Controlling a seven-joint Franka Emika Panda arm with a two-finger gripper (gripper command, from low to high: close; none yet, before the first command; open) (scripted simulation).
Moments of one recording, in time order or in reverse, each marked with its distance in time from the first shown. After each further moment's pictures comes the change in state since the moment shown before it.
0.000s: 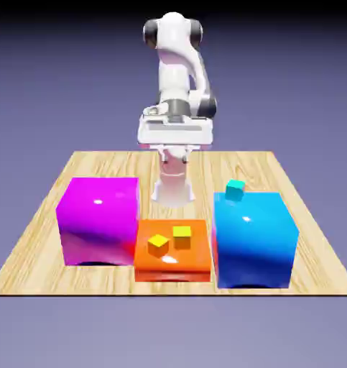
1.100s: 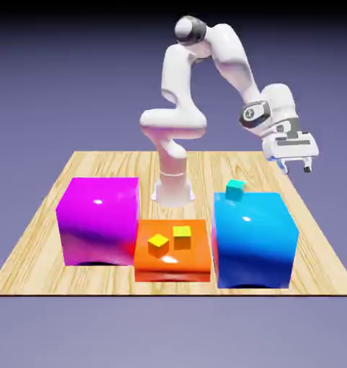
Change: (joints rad) arm -0.192 0.072 1.196 0.110 -0.015 -0.035 0.650
